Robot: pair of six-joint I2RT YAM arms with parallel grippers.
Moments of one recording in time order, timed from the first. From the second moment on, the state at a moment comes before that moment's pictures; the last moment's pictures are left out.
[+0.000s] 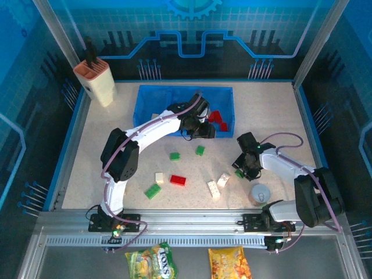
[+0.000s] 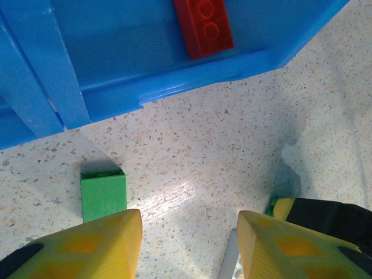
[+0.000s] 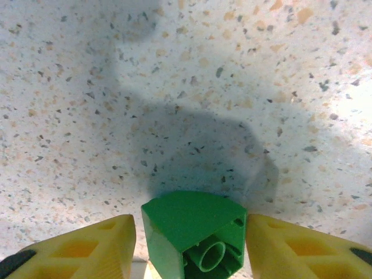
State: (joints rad) left arm -0.66 2.03 1.72 -0.76 0.28 -0.58; right arm 0.34 1.35 0.67 -0.71 -0.02 1.13
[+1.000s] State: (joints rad) left arm -0.66 2.00 1.70 -0.76 0.28 -0.58; right arm 0.33 1.41 0.68 -0.67 -0.08 1.09
